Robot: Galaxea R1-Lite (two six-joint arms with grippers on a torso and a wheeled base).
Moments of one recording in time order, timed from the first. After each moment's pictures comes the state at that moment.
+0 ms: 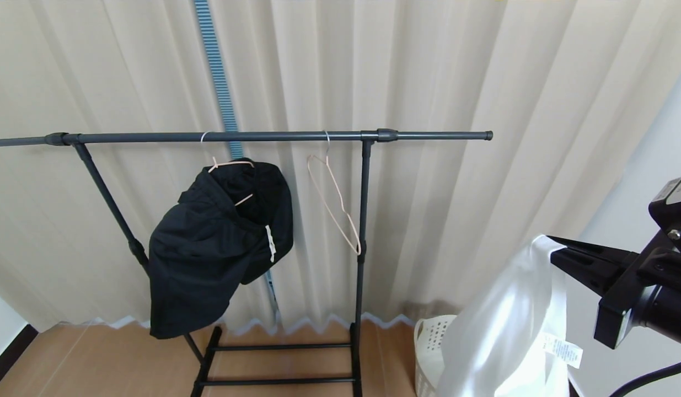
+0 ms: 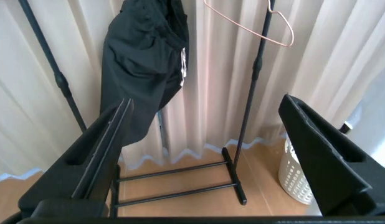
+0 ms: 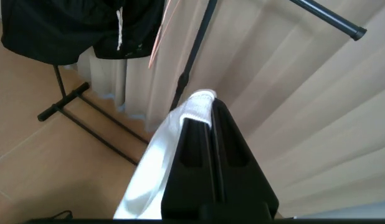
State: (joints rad) left arm -0.01 0.00 0.00 -0.02 -0.14 0.03; right arm 0.64 1.16 -0.55 -0.39 -0.19 -0.24
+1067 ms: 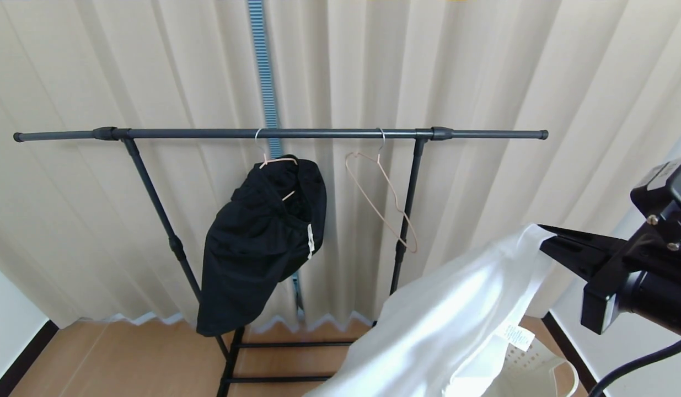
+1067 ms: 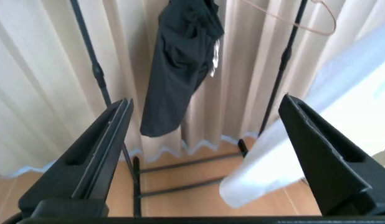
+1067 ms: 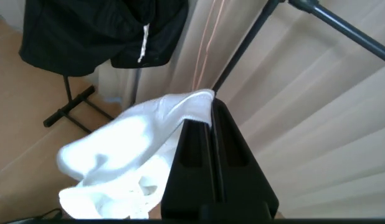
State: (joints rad) left arm -0.03 0.06 0.00 -0.01 -0.16 0.04; right arm 0.66 1.20 -0.60 -0.40 -0.23 -0.27
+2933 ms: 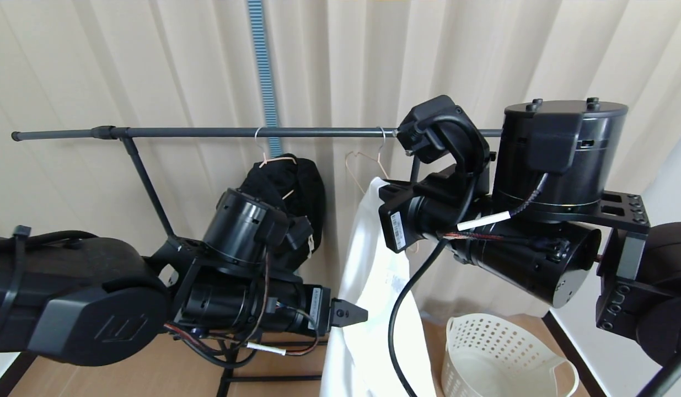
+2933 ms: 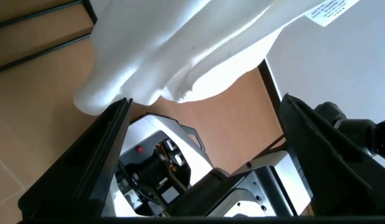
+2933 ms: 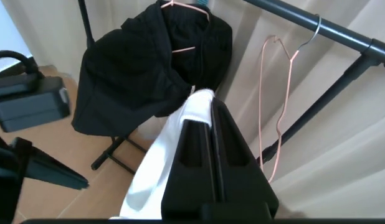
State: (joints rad) left arm -0.69 1.75 -0.97 -0.04 -0.23 -0.41; right arm 0.86 1.72 -1.09 -0.46 -0.35 -0.10
